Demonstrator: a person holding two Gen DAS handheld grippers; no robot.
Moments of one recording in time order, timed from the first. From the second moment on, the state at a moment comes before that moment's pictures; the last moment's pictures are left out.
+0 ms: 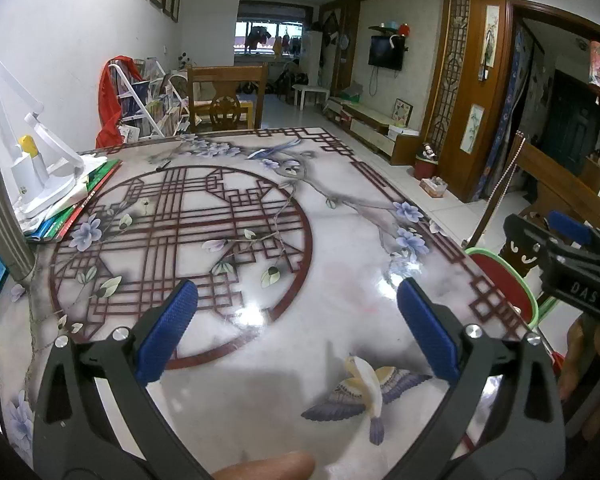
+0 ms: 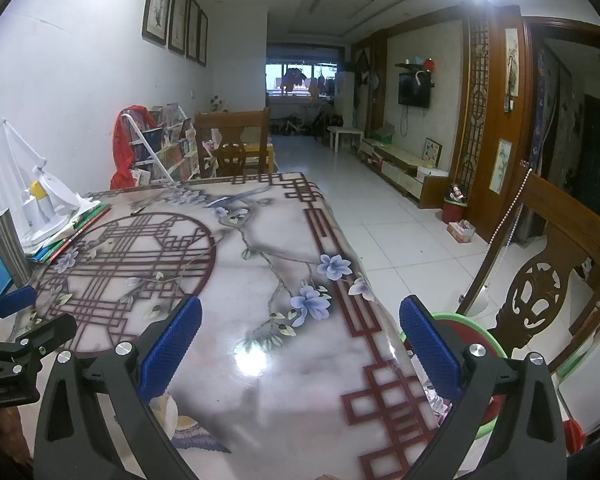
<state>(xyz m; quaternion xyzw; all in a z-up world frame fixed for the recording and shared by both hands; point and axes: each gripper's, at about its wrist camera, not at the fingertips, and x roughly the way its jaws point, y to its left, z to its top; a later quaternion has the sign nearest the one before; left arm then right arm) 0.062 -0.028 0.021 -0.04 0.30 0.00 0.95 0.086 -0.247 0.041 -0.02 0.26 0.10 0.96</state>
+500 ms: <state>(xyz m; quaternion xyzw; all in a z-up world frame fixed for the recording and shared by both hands) 0.060 -0.036 0.017 -0.04 0.30 0.01 0.95 0.086 -0.248 0.040 -0.02 0.26 0.10 0.96</state>
